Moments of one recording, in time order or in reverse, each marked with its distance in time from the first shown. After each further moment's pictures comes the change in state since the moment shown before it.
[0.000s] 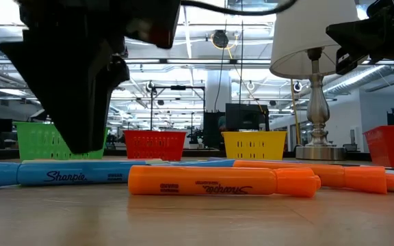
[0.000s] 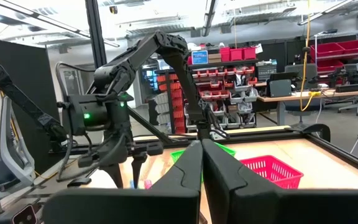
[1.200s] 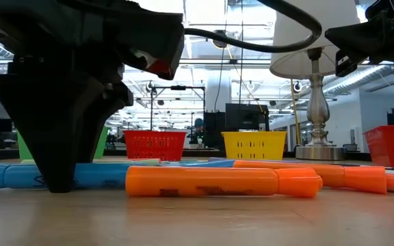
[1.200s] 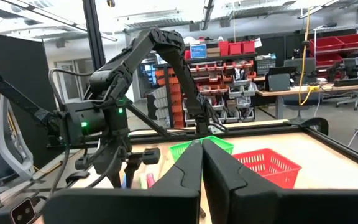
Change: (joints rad) left arm 0.003 0.077 0.002 0.053 0.128 0.077; right arm 0.000 0.012 0.000 -0.014 0.004 0.000
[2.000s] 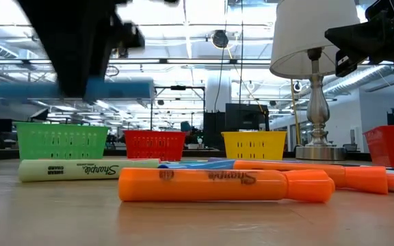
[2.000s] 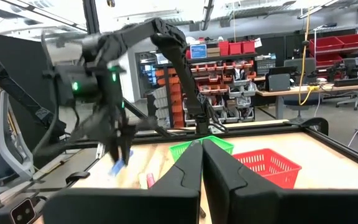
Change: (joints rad) left arm 0.000 -0.076 0.231 -0.367 -0.073 0.114; right arm 0.000 0.000 0.000 0.000 0.000 0.000
